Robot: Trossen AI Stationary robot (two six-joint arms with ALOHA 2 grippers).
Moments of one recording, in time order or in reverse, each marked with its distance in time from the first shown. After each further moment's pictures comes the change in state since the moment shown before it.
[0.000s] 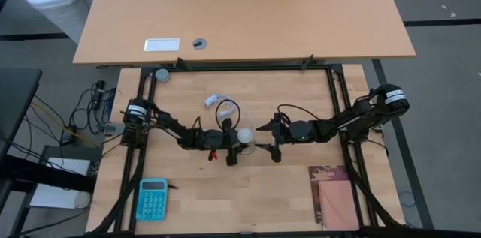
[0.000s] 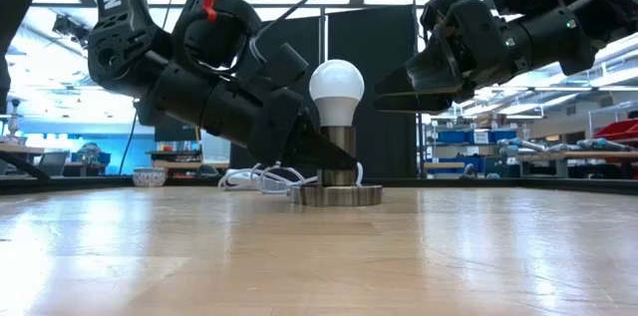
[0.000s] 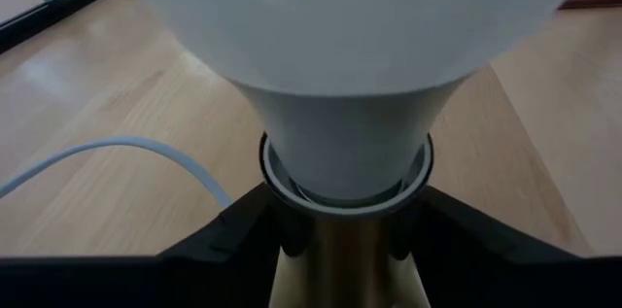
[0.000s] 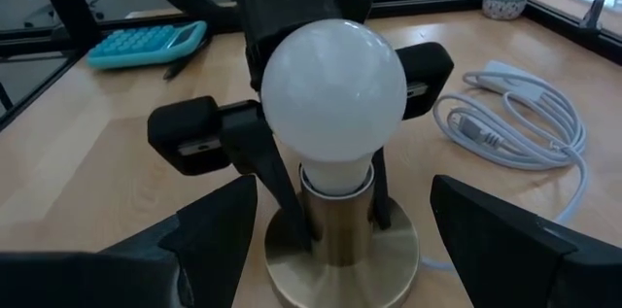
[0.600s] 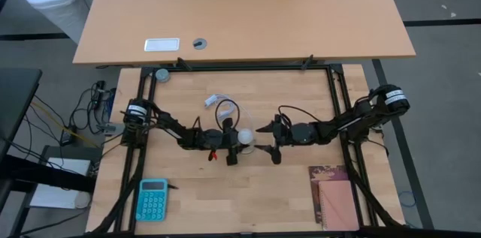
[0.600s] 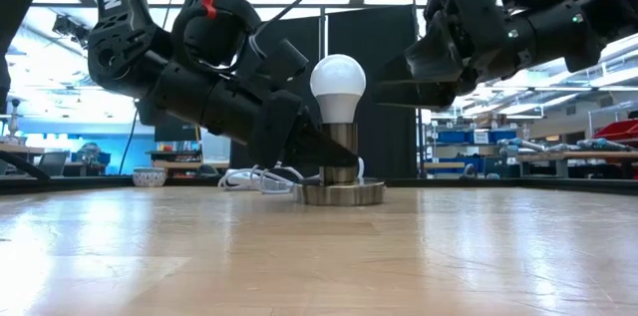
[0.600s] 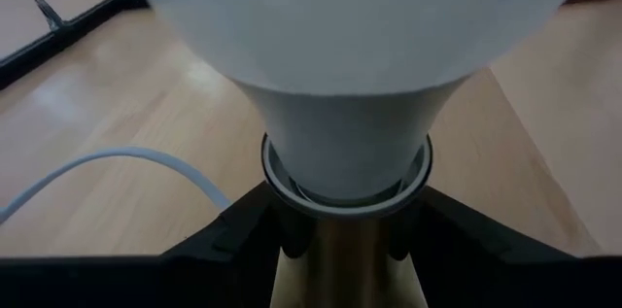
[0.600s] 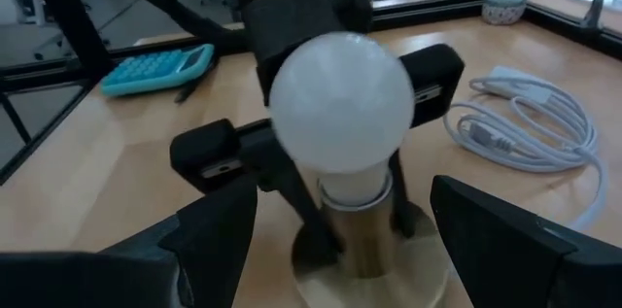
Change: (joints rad) left arm 0.000 0.000 0.000 0.026 0.000 0.068; right arm 0.035 0.000 0.000 0.035 0.036 0.057
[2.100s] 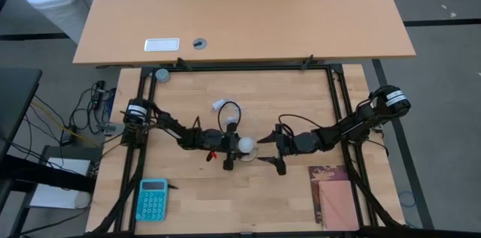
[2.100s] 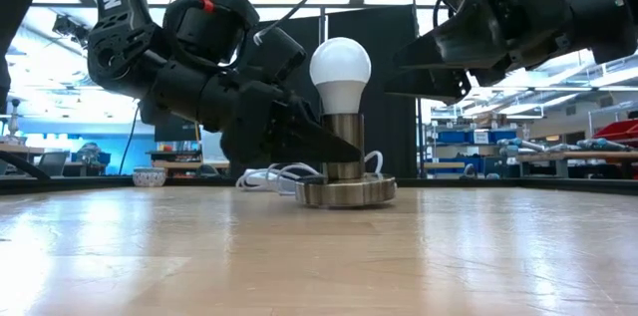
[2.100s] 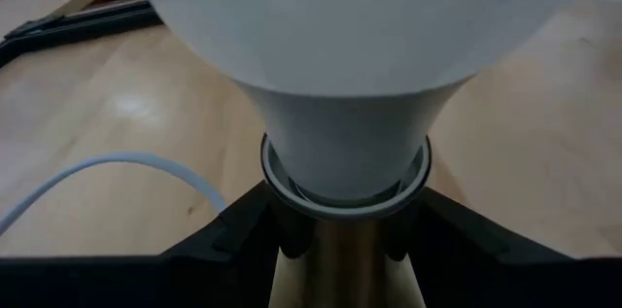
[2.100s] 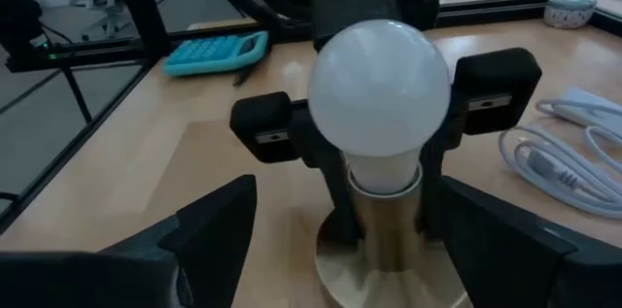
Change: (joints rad) left arm 0.000 0.000 0.000 0.025 0.193 0.093; right arm 0.126 0.000 0.000 -0.003 0.028 -0.009
